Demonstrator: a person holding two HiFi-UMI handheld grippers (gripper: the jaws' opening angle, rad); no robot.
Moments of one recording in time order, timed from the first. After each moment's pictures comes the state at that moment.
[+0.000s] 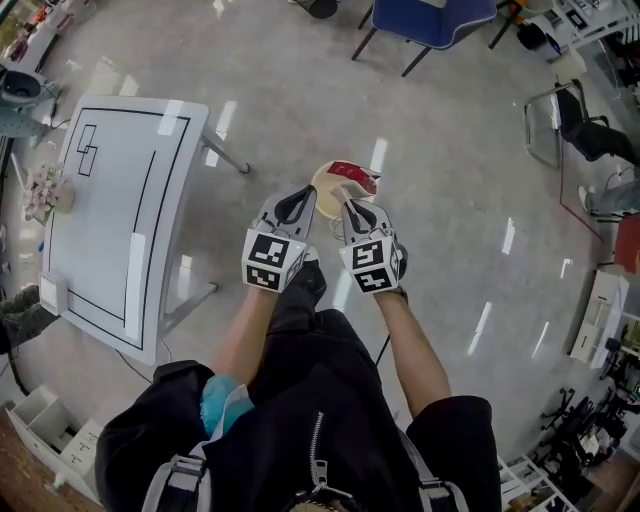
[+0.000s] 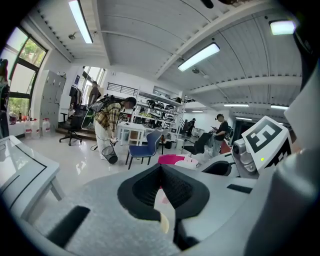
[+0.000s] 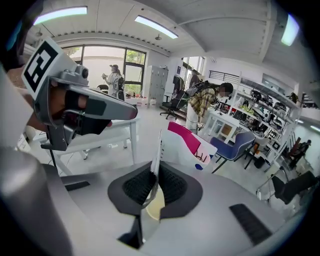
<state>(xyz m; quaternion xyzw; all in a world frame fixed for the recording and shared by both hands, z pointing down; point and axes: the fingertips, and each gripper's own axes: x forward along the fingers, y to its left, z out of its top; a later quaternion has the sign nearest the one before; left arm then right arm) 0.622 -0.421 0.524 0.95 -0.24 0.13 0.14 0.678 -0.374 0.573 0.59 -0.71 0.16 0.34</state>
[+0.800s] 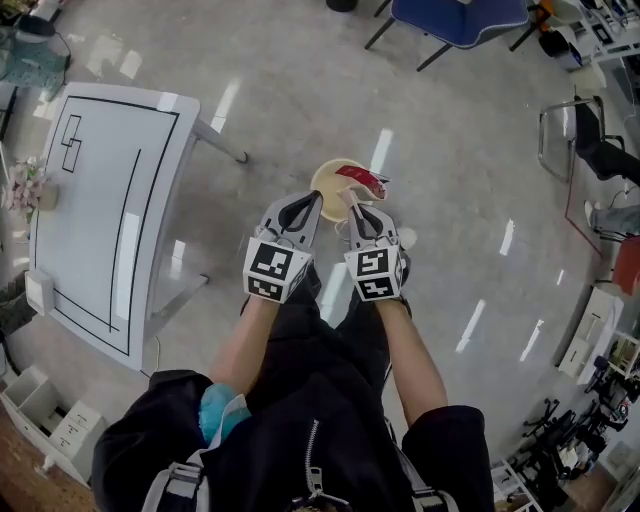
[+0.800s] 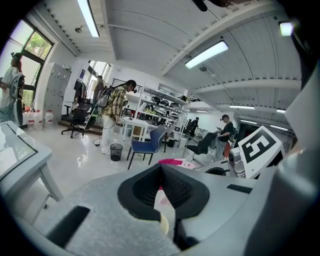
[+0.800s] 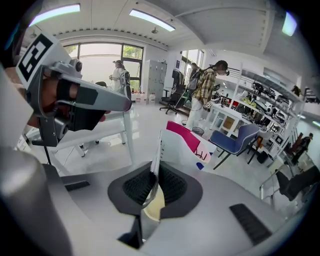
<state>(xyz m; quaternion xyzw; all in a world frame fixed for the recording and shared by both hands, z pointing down) 0.647 -0.456 0.575 0.94 -0.25 0.13 0.17 0.712 -0.410 0.638 0.59 -0.71 0.18 0.35</state>
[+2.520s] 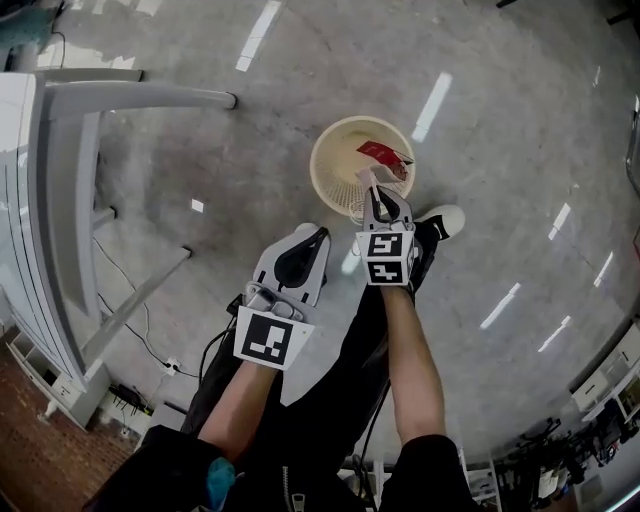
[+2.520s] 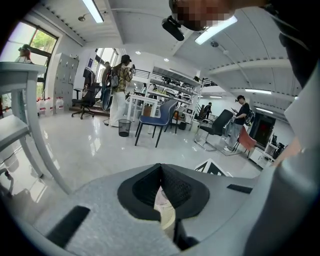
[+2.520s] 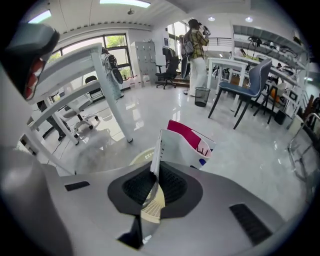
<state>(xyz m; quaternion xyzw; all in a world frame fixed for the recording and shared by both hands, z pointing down) 0.716 -0.419 0.874 0.90 -0.32 0.21 0.22 0.801 -0.422 1.060 0.55 -0.70 0.30 0.34</state>
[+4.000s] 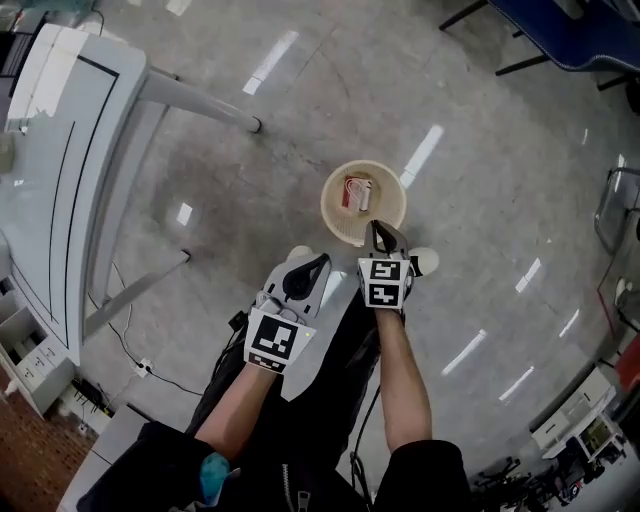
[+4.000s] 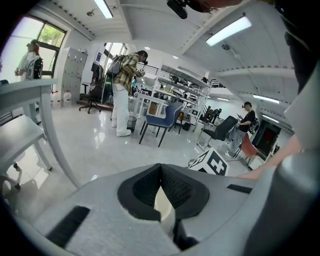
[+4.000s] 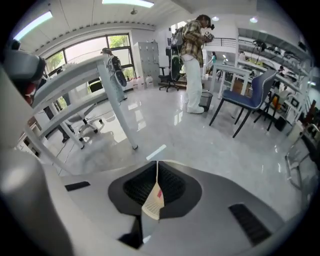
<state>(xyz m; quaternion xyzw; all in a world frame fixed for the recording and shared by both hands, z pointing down) 0.684 -0.414 0.808 0.89 -0.32 0.22 0.24 0.785 -0.428 0.971 0.55 -0.70 0.32 0.34</state>
